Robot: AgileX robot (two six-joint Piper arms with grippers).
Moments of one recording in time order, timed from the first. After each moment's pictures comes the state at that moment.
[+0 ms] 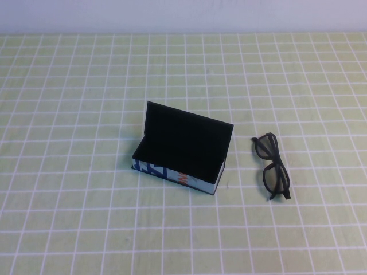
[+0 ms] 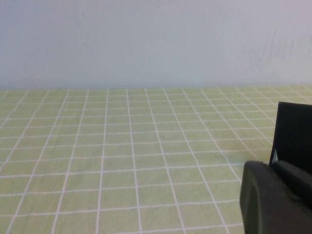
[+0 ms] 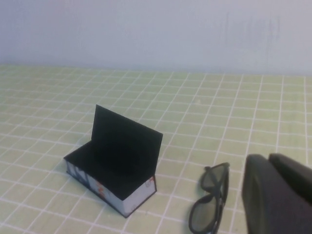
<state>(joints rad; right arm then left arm) 0.31 0.24 -0.38 0.36 0.35 -0.19 -0.02 -0.01 0.02 -1.04 0.16 0.98</state>
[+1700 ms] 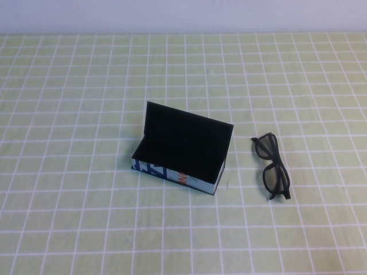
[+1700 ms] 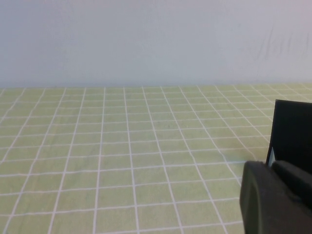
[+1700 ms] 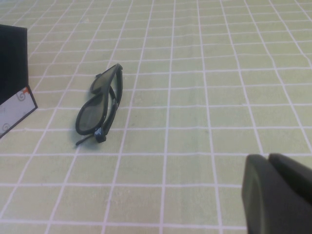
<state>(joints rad) 0.04 -0.01 0.03 0.32 0.34 -0.19 -0.02 -0.01 0.02 -1.03 0.17 0.98</state>
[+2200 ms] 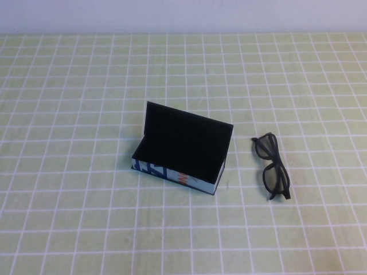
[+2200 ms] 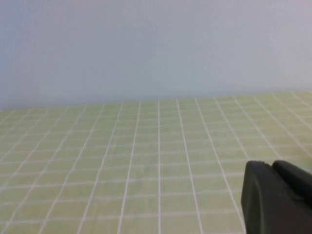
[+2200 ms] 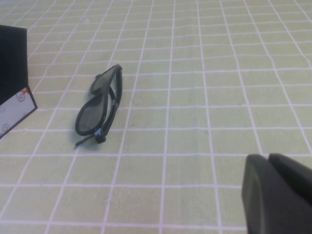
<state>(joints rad) 0.04 -0.01 0.03 0.32 0.34 -0.19 -0.02 -0.01 0.02 -0.12 0.04 0.18</state>
